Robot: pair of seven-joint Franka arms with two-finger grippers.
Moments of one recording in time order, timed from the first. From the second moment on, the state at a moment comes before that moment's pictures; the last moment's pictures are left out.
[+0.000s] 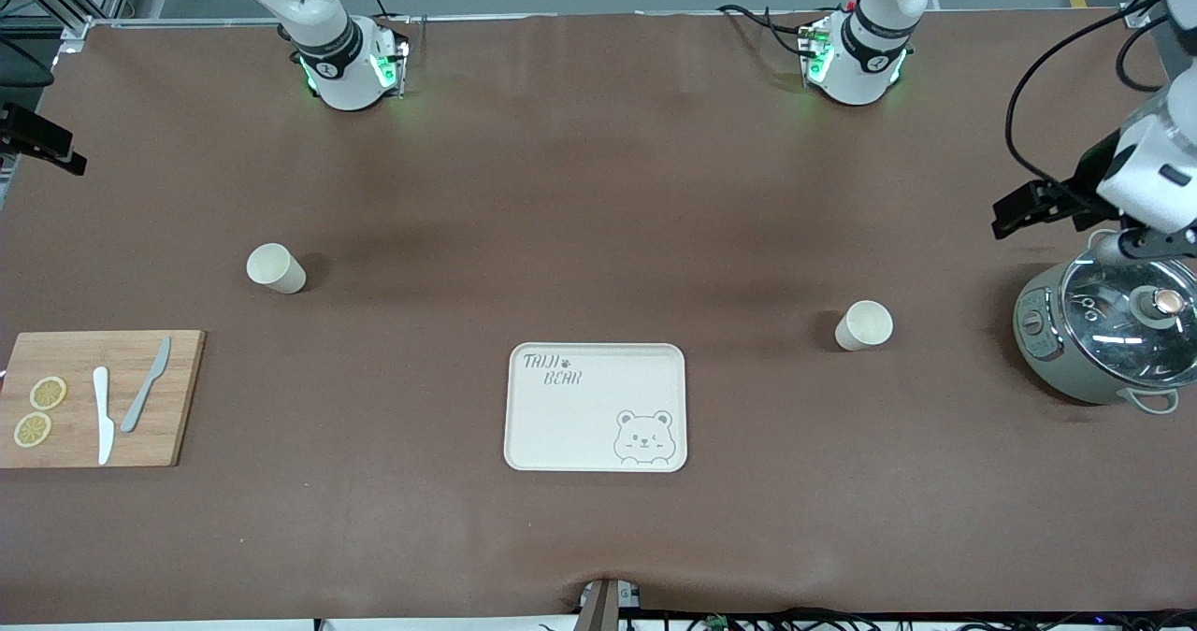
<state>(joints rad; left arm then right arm) -0.02 0.03 -0.05 -1.66 0.01 1.66 -0.16 -0.06 -0.08 -0.10 -1.60 -0.01 1.45 -0.14</state>
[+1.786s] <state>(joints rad) -0.04 0.33 -0.06 -2.13 0.04 2.42 -0.35 -0.07 -0.08 -0.10 -1.61 -0.01 1.44 -0.14</state>
